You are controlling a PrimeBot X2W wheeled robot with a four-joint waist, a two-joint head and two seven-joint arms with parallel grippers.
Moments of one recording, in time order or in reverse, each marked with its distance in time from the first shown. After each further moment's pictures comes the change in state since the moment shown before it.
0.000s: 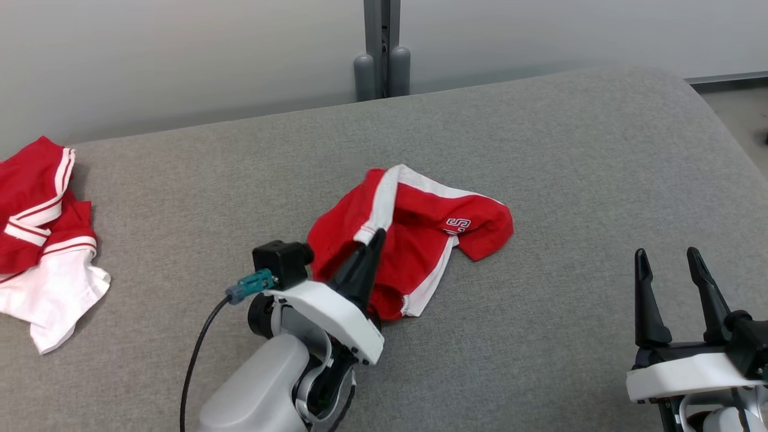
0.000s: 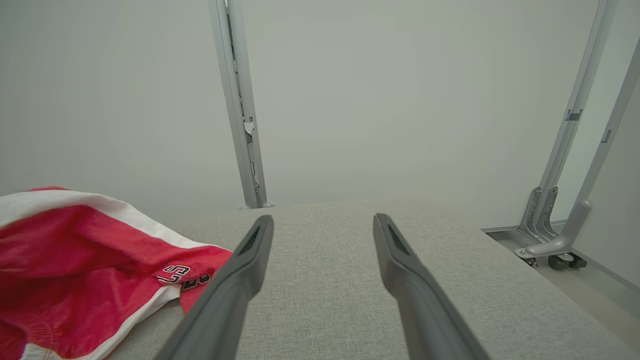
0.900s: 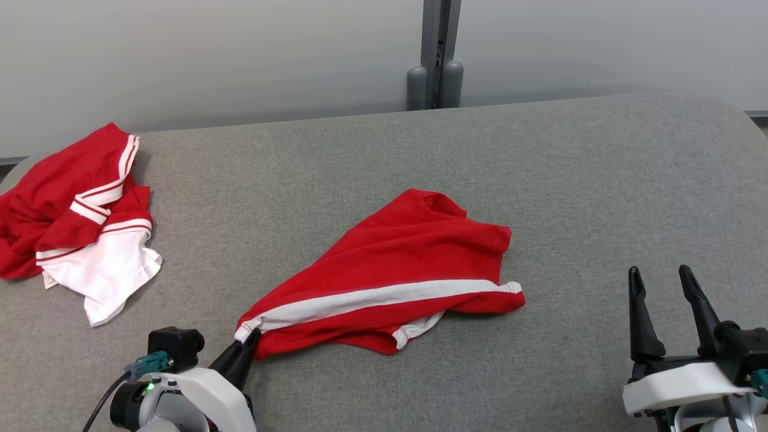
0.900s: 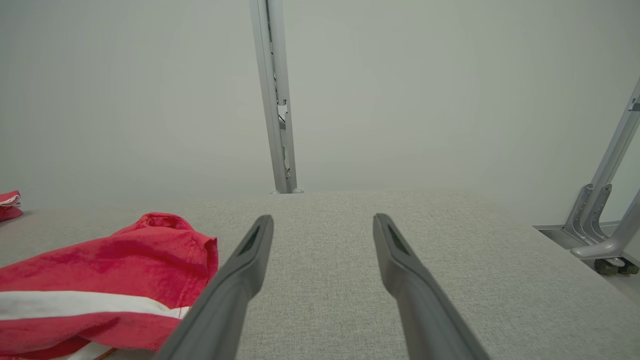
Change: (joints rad) left arm 0.243 0.364 -0.036 -0.117 0.044 0.050 0.104; right arm 0.013 0.000 -0.004 0.059 -0.012 0.000 0.000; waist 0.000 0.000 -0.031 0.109
